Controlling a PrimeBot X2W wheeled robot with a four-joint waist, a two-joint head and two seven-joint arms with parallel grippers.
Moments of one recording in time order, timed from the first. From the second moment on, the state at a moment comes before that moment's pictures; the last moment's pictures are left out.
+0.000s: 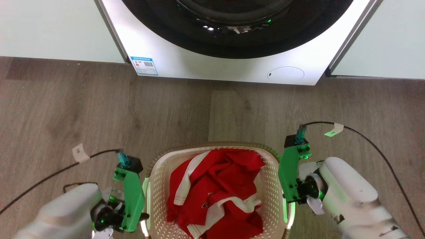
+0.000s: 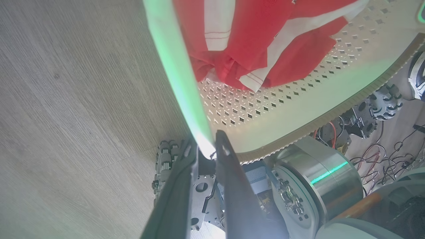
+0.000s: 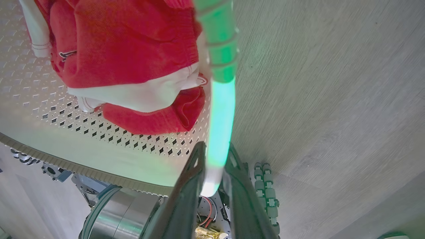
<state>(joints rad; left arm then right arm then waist) -0.63 0.49 -1.31 0.57 -1.26 -0.11 0.59 -0.52 -0.10 0.48 0.72 0.53 0.12 0.95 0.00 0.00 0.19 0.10</state>
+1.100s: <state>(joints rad) -0.70 0.43 -1.31 0.62 -1.23 -0.11 0.51 -0.51 -0.10 0.39 0.68 0.46 0.12 0.90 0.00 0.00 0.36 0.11</state>
